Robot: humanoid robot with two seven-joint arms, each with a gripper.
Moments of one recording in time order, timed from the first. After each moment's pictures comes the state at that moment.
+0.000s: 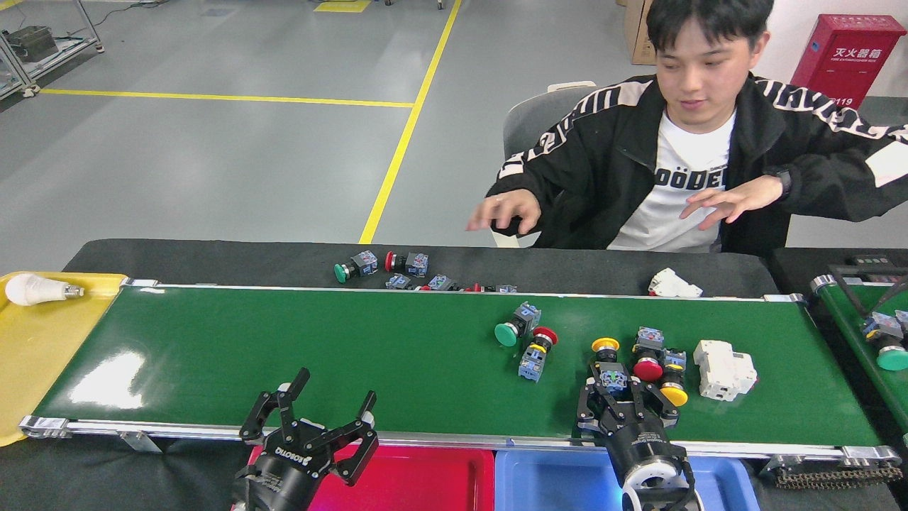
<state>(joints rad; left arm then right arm) 0.04 -0.02 -0.10 -1.63 -1.68 -0.30 -0.03 -0.01 0.03 0.19 -1.56 1.36 0.03 0.13</state>
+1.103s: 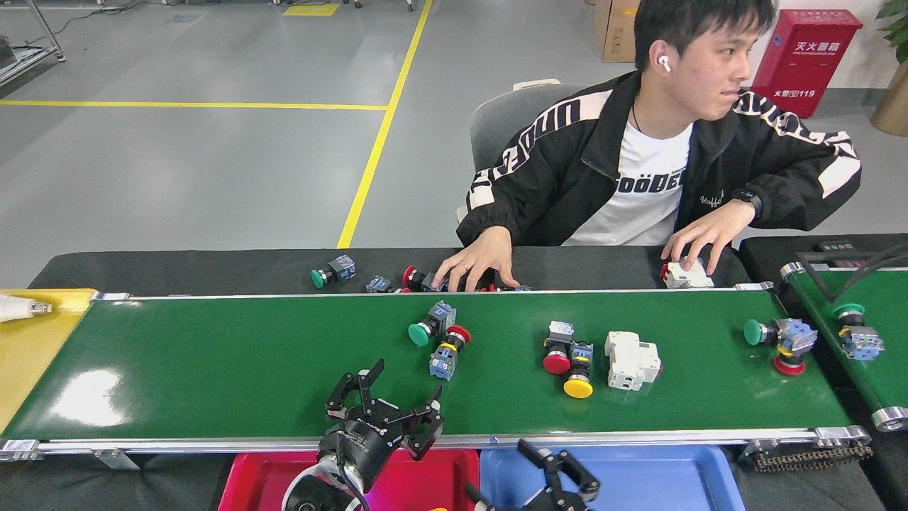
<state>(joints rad) -0.19 -0.09 -0.19 -1.29 -1.73 -0.23 -0.06 0.18 0.11 -0.01 -1.74 1.32 -0.42 0.17</state>
